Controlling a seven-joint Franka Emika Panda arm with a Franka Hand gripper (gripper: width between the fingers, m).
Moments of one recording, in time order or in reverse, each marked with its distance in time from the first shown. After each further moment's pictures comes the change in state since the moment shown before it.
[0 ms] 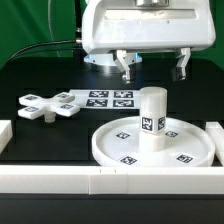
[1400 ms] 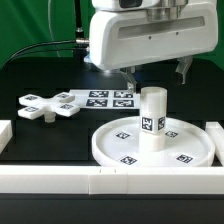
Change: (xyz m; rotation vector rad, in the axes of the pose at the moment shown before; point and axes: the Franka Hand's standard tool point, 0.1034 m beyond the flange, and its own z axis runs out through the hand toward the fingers) arm -0.017 -0.012 0.010 0.122 -0.413 -0.127
